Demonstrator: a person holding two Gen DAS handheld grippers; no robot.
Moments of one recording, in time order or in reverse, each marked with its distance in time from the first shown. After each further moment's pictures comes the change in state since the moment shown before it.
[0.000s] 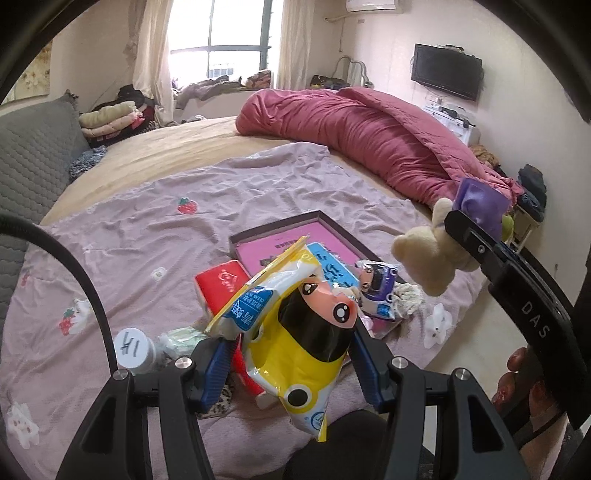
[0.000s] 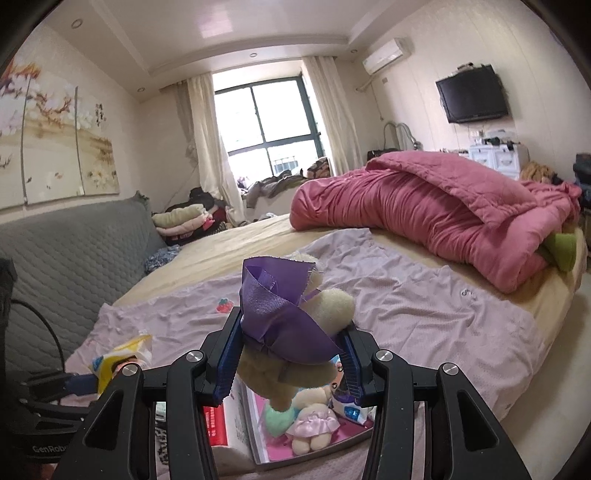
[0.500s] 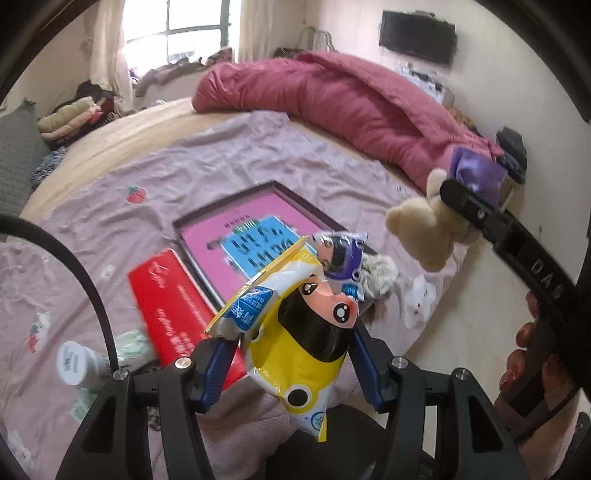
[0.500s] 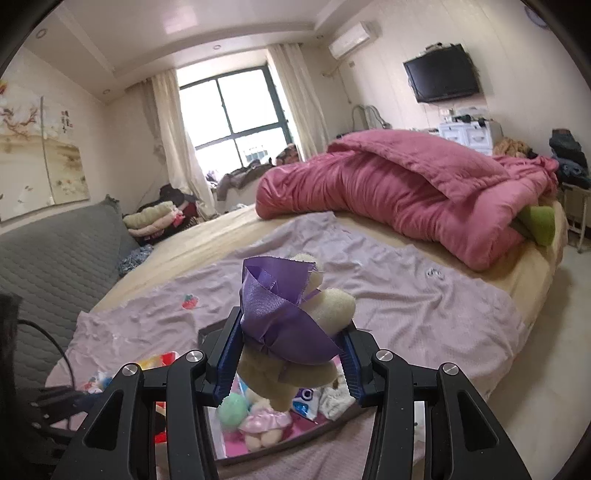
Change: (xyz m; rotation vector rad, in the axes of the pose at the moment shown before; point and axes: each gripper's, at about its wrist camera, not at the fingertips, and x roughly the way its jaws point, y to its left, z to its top) left arm 0.063 -0.049 -0.001 0.104 0.130 -0.082; right arm 0.016 -0.061 -0.006 0.068 0.070 -0.105
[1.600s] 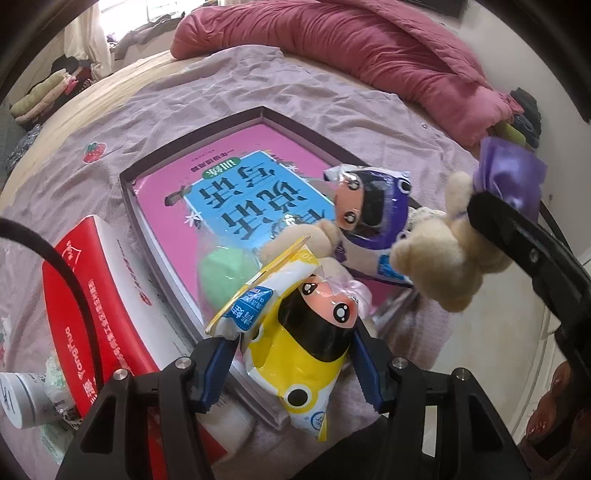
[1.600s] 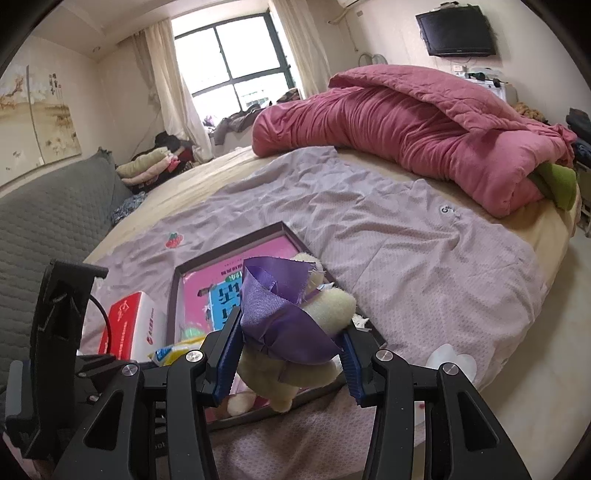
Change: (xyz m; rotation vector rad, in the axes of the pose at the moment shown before) left arm 0.124 0.000 0.005 0.019 0.199 0.007; right arm 0.074 -0.014 -0.044 -0.035 0.223 0.013
